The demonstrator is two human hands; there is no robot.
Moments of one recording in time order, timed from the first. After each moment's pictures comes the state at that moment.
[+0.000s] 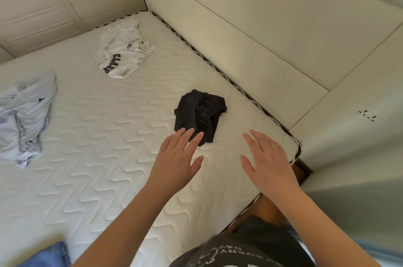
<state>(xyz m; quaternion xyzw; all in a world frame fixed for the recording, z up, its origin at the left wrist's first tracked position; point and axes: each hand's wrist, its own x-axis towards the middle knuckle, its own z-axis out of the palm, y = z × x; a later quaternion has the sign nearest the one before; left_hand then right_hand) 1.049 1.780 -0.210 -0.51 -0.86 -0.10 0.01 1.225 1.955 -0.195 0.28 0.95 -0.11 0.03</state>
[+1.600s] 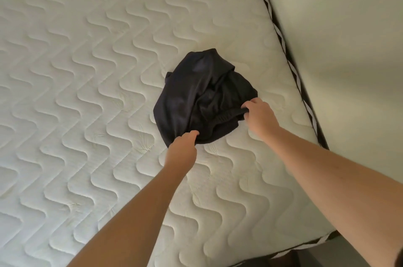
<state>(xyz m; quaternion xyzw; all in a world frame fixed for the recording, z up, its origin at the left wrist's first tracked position) 0.923 2.001 -0.581 -0.13 -0.93 -0.17 -0.30 0.923 2.251 -0.570 0.17 0.95 -0.19 0.17</state>
